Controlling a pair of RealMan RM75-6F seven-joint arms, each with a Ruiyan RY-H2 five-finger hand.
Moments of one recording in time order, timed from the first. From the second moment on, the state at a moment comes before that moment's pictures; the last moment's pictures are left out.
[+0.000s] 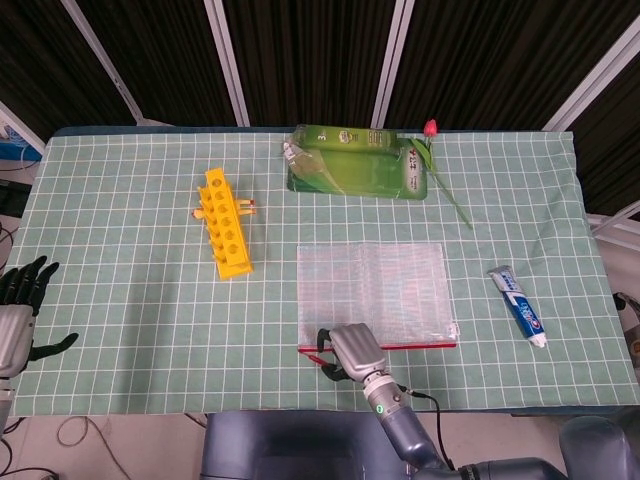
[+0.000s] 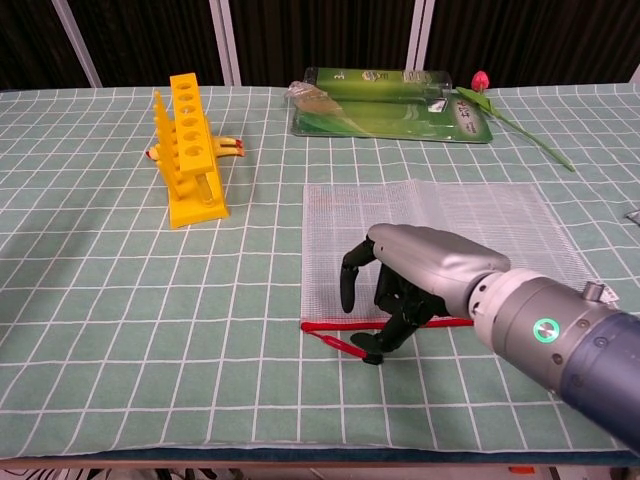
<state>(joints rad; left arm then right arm) -0.14 -1.15 -0.07 -1.58 1.46 1.44 0.00 0.62 -1.82 0.12 -1.77 -0.93 1.16 -0.63</state>
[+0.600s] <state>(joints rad) -0.14 -1.15 -0.07 -1.57 1.46 1.44 -0.01 0.60 -1.89 0.10 -1.68 -0.91 1.16 -0.61</state>
